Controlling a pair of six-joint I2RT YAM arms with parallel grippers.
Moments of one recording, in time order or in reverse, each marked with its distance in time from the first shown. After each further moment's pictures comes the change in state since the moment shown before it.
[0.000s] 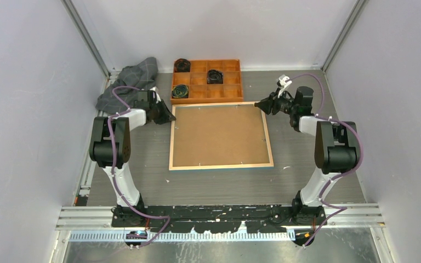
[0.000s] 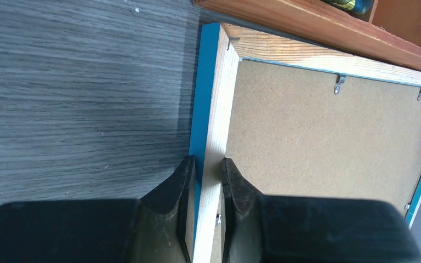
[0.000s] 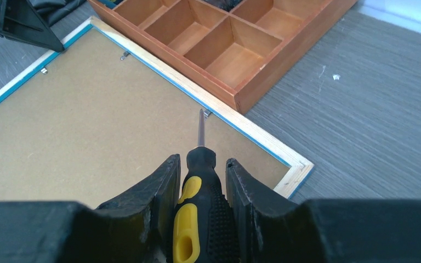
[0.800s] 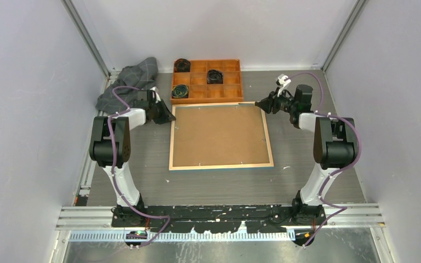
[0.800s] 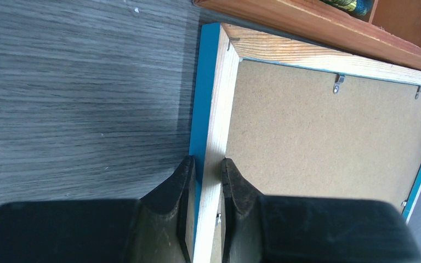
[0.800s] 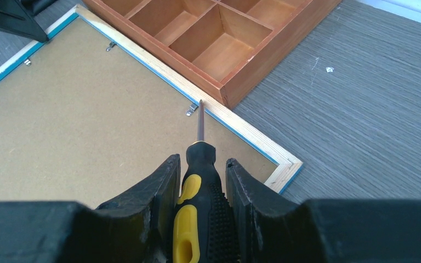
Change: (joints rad) left arm 0.002 0.006 0.008 -0.007 0.014 0.001; right arm -0.014 0.084 0.066 -0.048 -0.012 -0.043
